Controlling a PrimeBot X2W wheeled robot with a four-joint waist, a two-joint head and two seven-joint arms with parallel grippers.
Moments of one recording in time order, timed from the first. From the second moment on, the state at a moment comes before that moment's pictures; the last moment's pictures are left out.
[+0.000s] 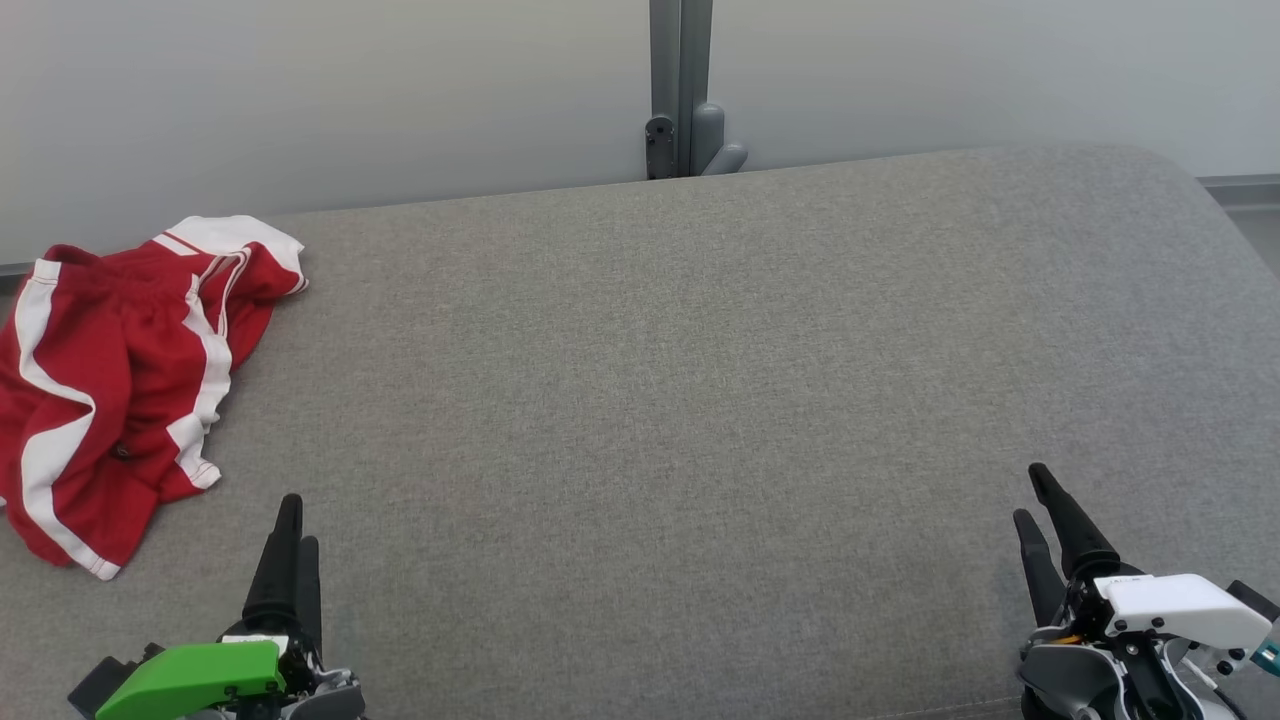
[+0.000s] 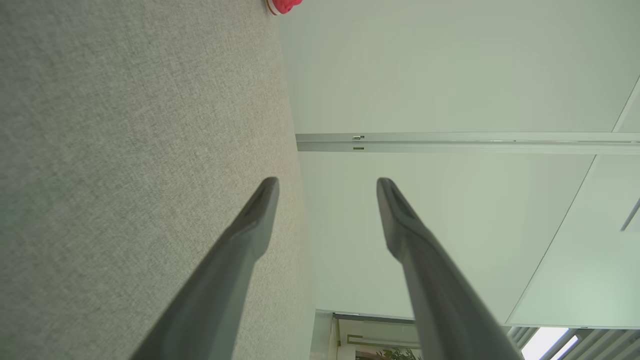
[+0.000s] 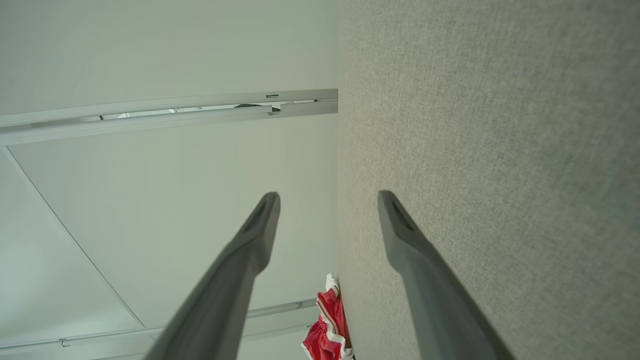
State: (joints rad) left arm -0.03 0.04 0.05 0.26 -1.61 -0.13 0.04; right arm -0.07 -0.04 -0.13 0.30 1.60 0.13 0.13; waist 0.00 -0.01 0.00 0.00
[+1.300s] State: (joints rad) left arm -0.01 0.04 -0.06 0.11 -0.88 -0.03 -0.10; right arm -0.01 -0.04 -0.03 0.11 0.97 0.13 -0.05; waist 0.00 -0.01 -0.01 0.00
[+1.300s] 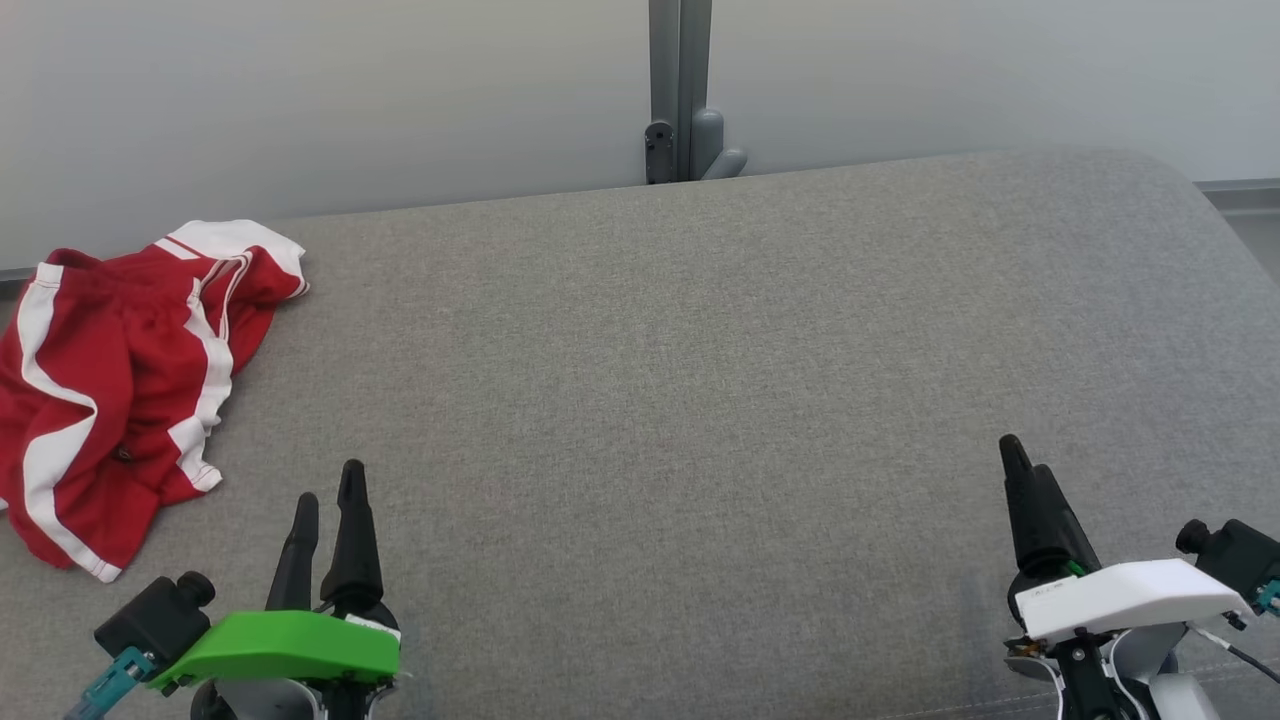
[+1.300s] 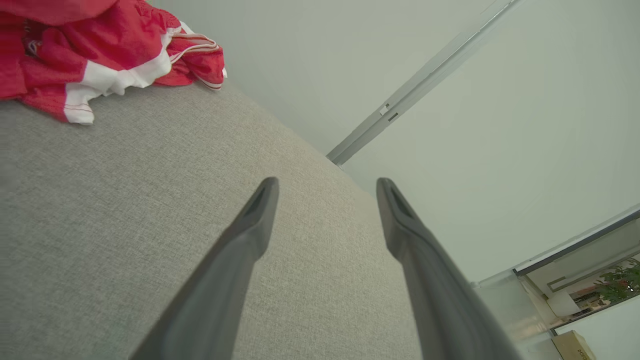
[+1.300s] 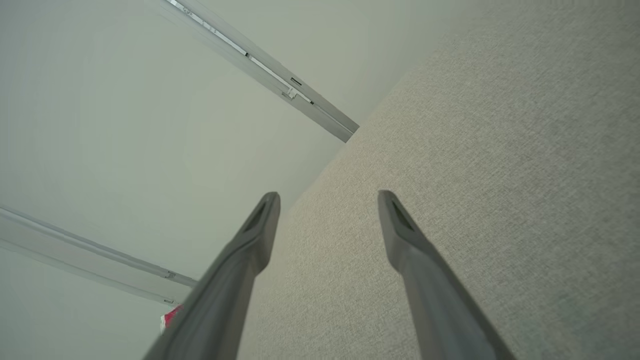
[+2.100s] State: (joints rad) left arm 0.01 0.05 -0.08 0.10 -0.52 -0.01 -0.16; right arm 0.01 -0.04 0.04 0.07 0.55 0.13 -0.13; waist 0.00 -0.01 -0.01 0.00
